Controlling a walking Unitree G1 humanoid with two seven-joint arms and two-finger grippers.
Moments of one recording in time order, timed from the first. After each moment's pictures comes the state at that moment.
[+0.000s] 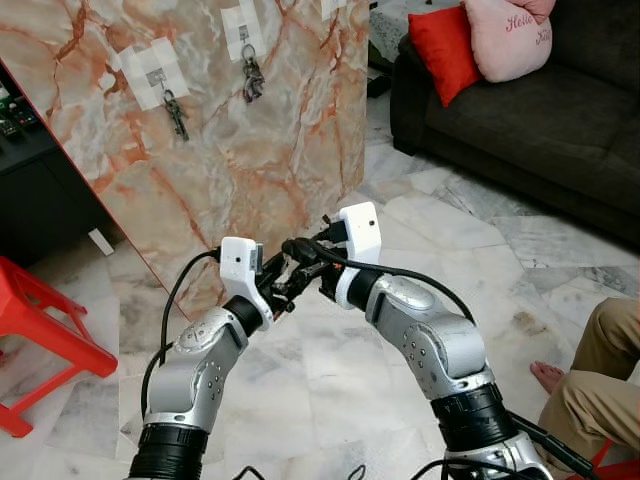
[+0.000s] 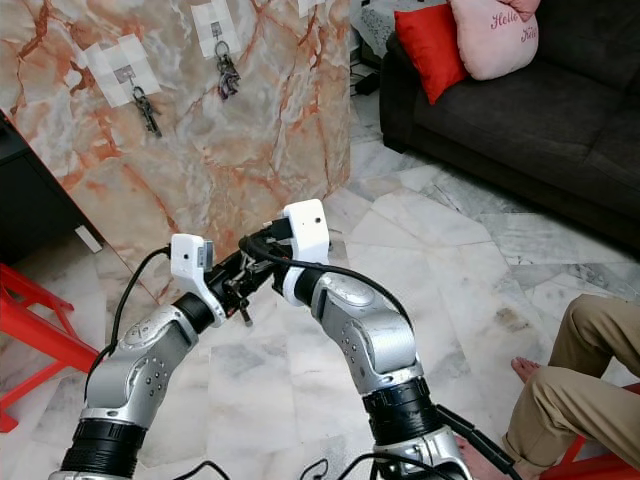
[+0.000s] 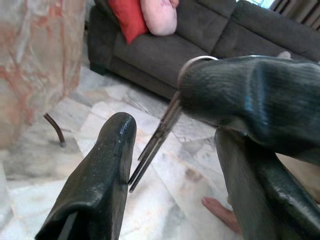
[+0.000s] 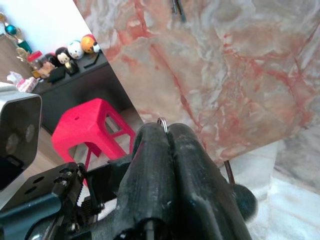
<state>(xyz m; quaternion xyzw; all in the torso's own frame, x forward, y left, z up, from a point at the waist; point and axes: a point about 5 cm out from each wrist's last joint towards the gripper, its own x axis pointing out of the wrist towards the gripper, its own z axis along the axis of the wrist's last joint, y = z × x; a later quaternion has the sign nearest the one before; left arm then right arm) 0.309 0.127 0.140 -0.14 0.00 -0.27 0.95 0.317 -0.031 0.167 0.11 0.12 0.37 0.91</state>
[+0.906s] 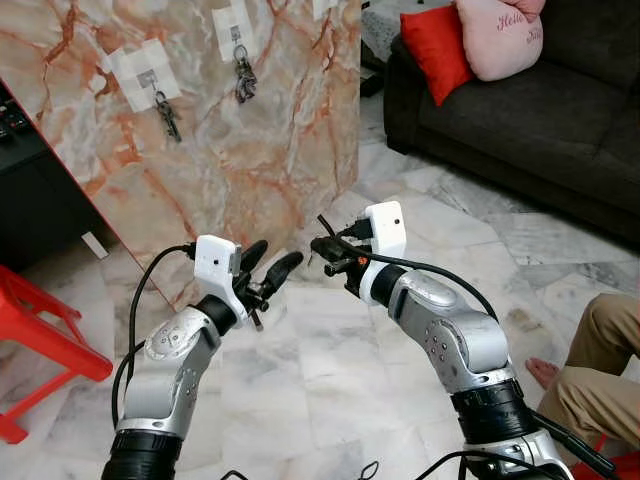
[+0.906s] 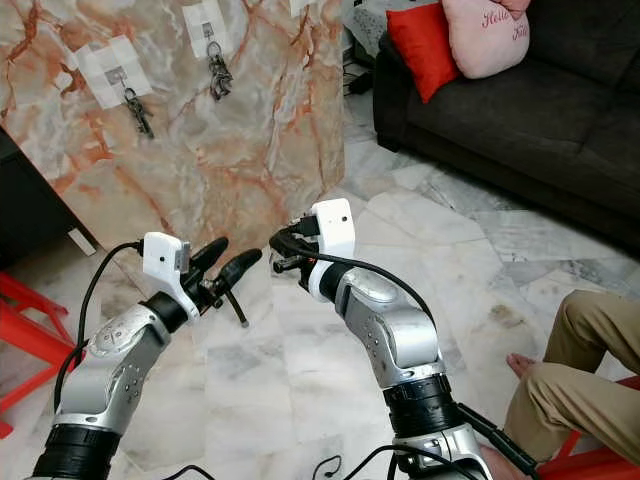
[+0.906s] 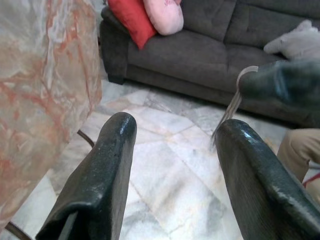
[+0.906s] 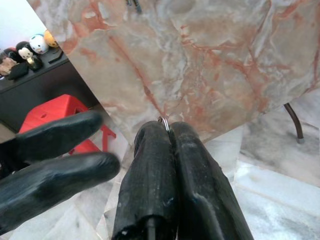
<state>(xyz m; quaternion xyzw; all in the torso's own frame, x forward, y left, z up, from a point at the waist) 0.303 0.153 0.139 -0.04 -0.02 -0.27 0.96 0.325 -0.059 0.160 0.10 0.14 0.33 0.93</state>
